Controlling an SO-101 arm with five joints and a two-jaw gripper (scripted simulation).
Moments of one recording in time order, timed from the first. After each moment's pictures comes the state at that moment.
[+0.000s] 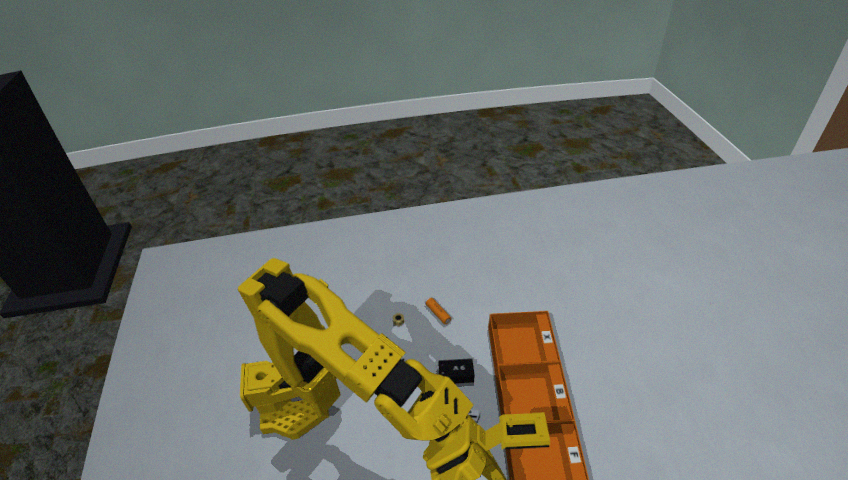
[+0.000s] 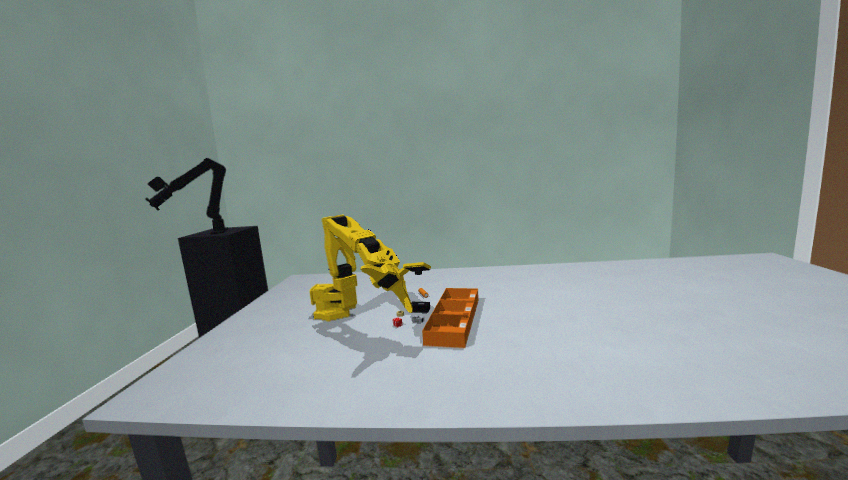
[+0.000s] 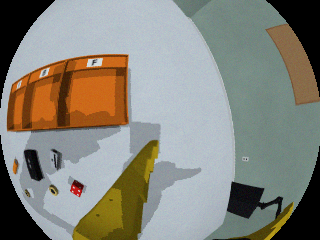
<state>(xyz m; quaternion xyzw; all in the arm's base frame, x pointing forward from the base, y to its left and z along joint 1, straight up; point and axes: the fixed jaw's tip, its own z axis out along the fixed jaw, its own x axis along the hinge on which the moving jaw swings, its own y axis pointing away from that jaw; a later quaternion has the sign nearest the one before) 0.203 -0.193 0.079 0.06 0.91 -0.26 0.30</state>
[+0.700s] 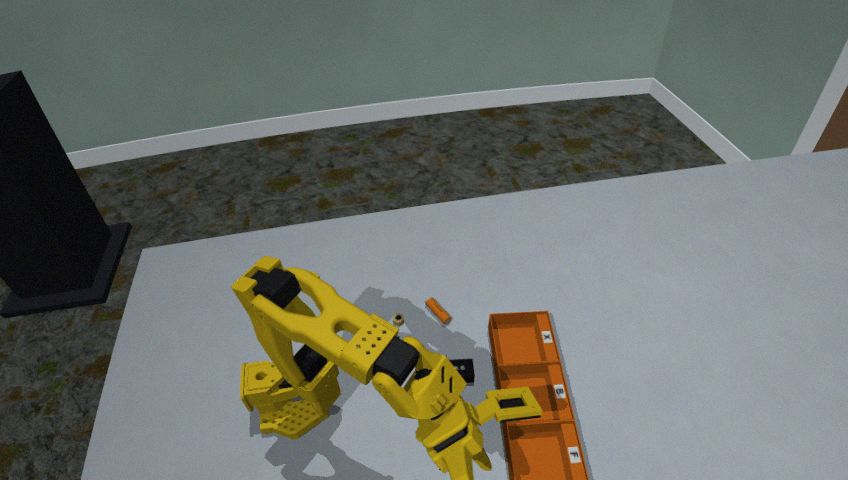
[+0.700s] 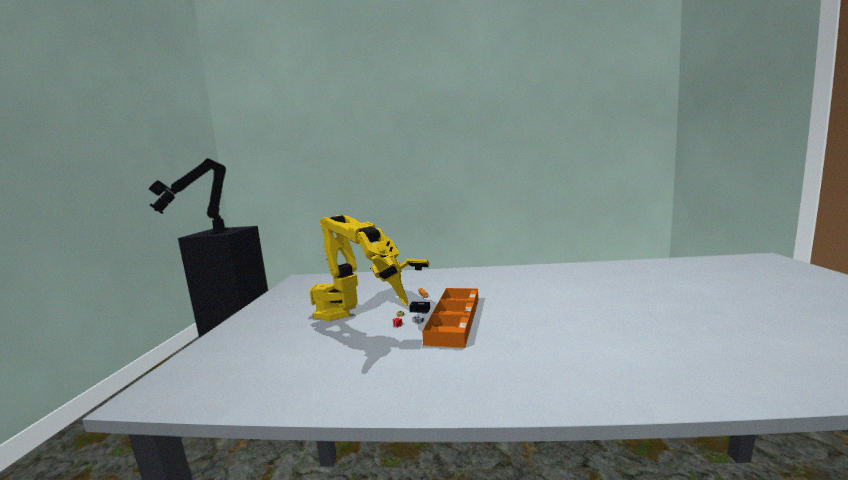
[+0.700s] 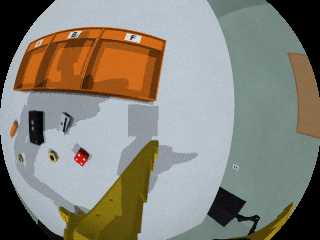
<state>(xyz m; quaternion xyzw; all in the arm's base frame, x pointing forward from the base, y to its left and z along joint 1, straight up) 0.191 -0.166 0.083 -0.04 0.95 -0.23 0.23</state>
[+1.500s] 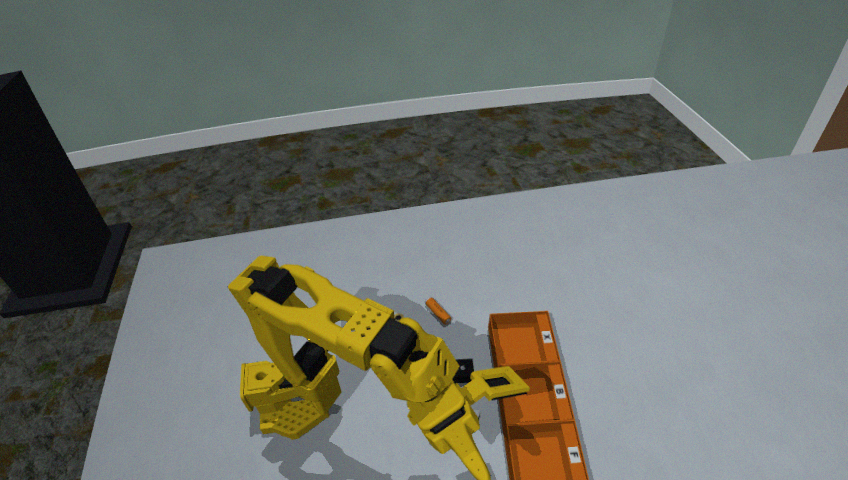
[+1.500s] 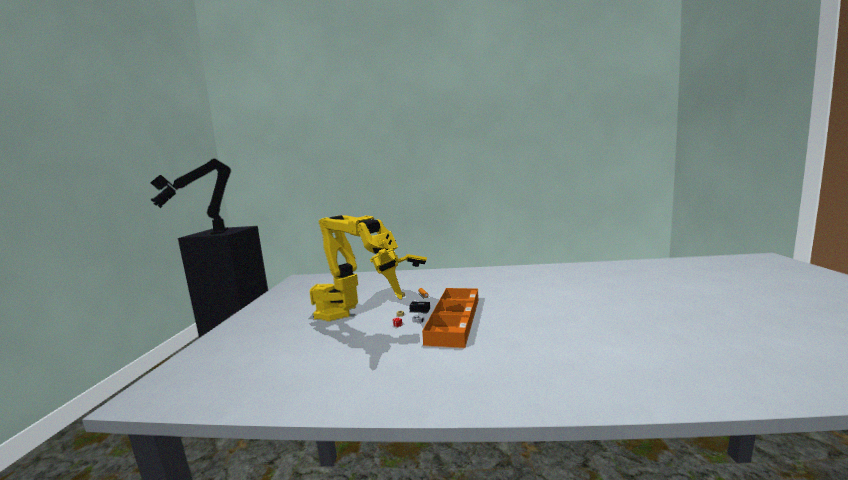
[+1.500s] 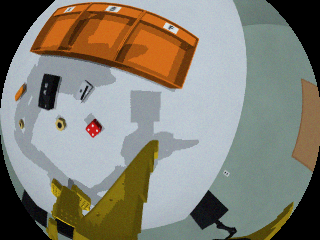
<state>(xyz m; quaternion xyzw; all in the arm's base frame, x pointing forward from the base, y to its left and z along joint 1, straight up) 0.178 -0.144 0.089 -0.12 0.96 -0.19 0.17</state>
